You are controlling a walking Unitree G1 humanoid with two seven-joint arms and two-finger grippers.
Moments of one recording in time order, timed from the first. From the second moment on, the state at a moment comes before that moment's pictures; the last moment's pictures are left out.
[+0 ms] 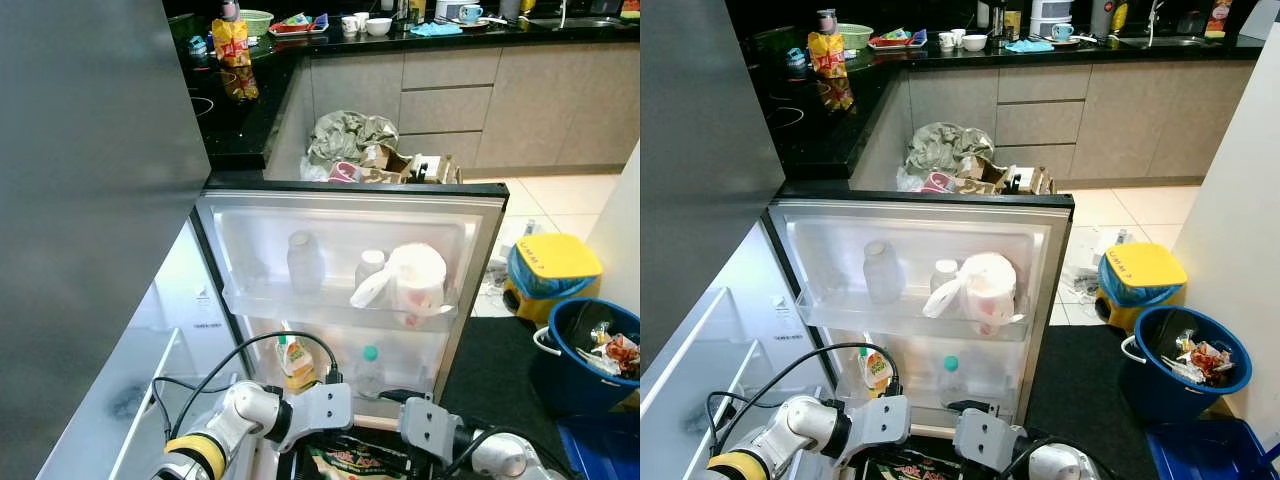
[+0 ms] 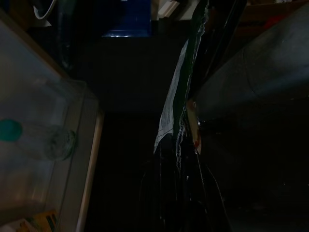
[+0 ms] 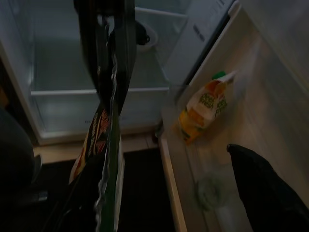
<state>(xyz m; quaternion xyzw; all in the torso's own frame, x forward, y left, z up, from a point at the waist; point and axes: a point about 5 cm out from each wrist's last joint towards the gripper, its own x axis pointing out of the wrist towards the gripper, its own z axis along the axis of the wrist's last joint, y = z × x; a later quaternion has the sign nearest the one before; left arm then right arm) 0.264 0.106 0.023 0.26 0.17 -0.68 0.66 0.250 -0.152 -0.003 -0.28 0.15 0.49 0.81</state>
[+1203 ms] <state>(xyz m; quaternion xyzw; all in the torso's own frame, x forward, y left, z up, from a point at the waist) 0.312 0.099 0.096 0.20 0.05 -0.56 0.80 0.159 -0.203 -0.089 -0.11 0.45 0.08 0.88</state>
